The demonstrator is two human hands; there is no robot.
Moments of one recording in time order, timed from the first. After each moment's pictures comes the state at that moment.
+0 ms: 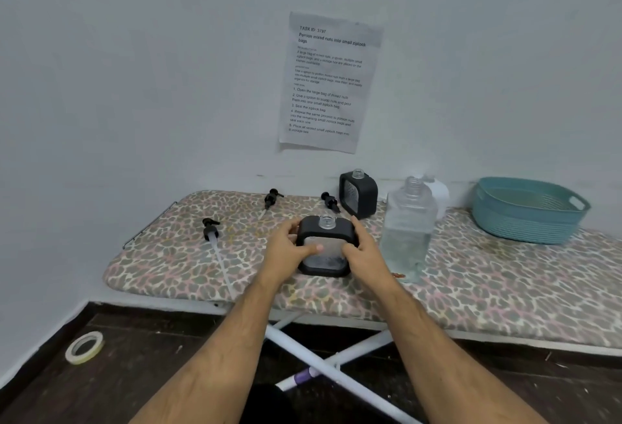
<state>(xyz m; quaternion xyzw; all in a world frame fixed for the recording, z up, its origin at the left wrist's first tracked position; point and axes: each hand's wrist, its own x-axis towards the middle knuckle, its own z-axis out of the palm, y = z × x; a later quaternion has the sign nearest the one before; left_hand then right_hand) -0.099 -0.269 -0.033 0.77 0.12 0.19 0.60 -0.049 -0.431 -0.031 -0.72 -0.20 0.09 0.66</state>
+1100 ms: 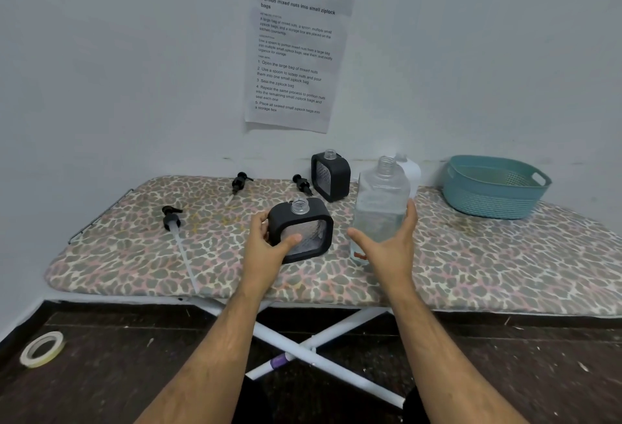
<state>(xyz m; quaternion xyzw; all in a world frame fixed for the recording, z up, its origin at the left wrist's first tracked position) -0.097 -0.293 -0.067 0.71 0.10 0.26 0.65 -0.042 -0.498 -0.051 -0.77 -0.06 -0.14 0.62</state>
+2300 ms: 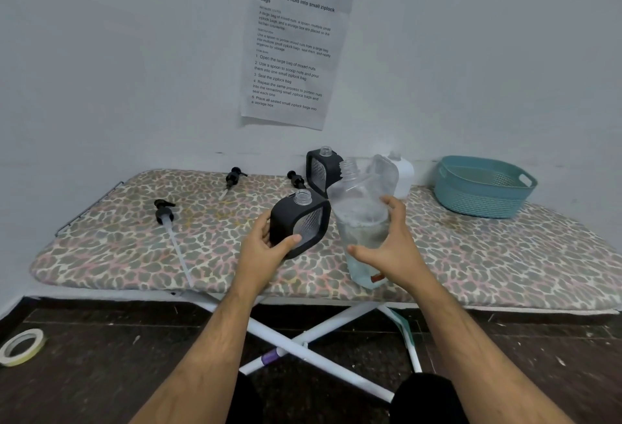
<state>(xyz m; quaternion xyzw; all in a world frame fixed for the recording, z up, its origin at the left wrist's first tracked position) -0.113 -0.298 -0.062 0.73 0.07 0.23 0.64 -0.057 -0.530 -0.025 -0.83 -0.20 -0.03 0.52</state>
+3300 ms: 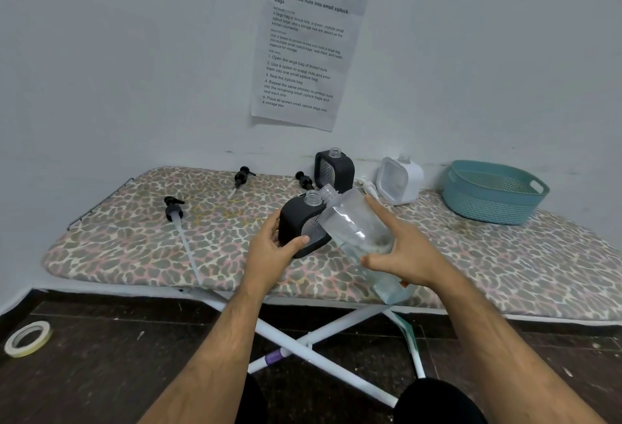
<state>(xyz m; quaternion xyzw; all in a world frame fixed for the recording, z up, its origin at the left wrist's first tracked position) -0.115 -0.298 -0.059 0.74 0.08 0.22 0.63 -0.060 -0.535 0.008 -0.89 -0.29 0.06 0.36</state>
